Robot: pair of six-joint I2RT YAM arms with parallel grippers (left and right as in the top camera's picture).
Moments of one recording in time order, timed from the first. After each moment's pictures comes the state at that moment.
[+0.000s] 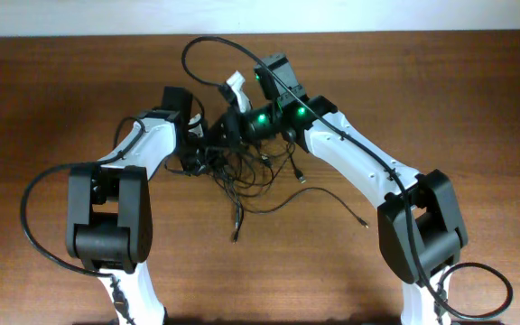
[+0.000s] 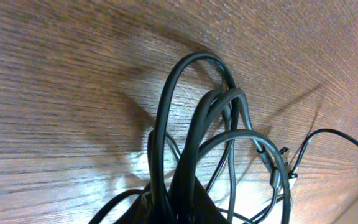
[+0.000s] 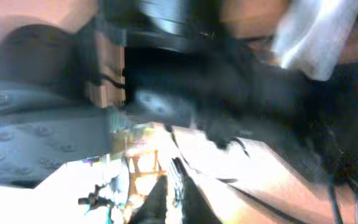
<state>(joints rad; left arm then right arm) -0.09 2.03 1.33 -0.72 0.48 -0.54 0.57 2.07 1.67 -0.48 -1.00 0.66</state>
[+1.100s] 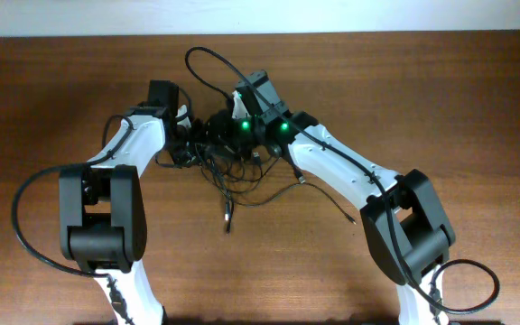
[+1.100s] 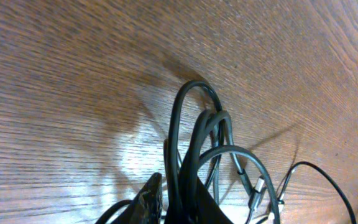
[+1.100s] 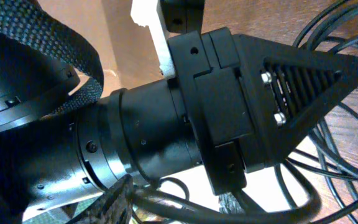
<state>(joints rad) -0.04 2.03 1.35 -0.69 0.45 -0.57 0.63 2.10 1.62 -0.24 -0.71 1.12</state>
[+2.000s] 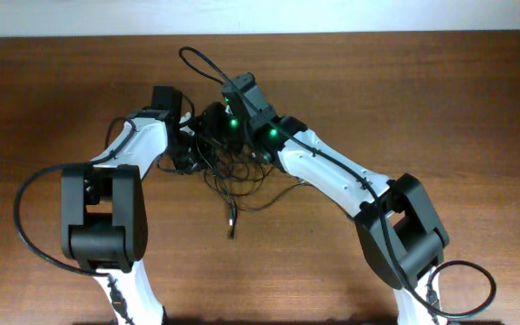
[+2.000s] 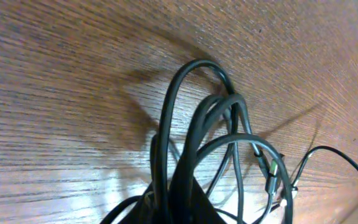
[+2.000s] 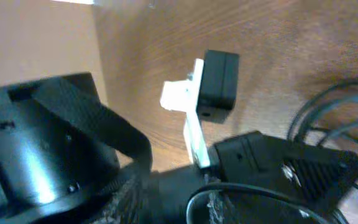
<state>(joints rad) -0.05 2.03 1.33 -0.71 0.47 -0.54 0.69 2.11 1.64 -0.16 -0.39 1.20</state>
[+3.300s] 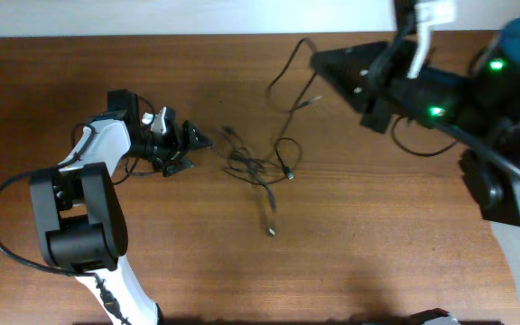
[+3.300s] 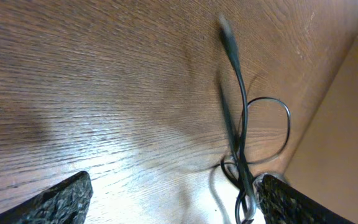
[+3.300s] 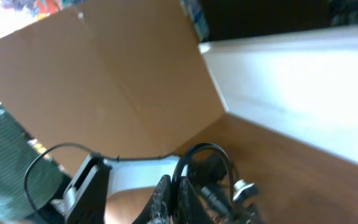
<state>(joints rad) 0.15 2.03 1.33 -0.76 0.78 -0.27 0.28 1.33 1.73 -0.45 -0.86 0.41</state>
